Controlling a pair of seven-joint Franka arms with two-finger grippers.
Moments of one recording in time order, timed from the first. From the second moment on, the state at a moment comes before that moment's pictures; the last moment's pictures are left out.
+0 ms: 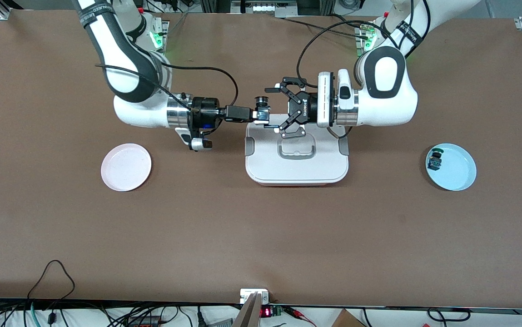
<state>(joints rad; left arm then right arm) 0.50 0.41 -1.10 -1.97 -1.45 2.26 1.89 0.52 0.29 -0.02 -1.90 1.86 2.00 -0.32</state>
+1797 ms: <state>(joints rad) 0.87 0.41 -1.10 -1.45 -0.22 1.25 0.69 0.06 0.12 -0.02 -1.66 0.15 1.67 -0.19</state>
